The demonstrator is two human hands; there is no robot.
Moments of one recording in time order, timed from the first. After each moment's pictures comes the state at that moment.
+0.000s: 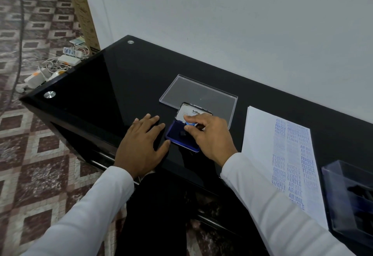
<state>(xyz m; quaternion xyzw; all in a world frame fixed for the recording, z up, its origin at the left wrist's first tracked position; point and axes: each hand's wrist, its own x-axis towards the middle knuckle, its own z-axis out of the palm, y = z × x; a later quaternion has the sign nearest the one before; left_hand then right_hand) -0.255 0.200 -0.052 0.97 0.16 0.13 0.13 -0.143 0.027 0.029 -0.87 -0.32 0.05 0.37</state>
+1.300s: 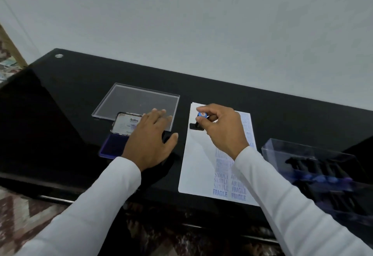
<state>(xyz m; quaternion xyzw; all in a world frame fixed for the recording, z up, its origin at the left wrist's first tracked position) -0.143 0.073 -0.003 0.96 0.02 0.13 0.24 -0.066 -0.122 0.050 -0.89 -0.18 -0.05 0.43</state>
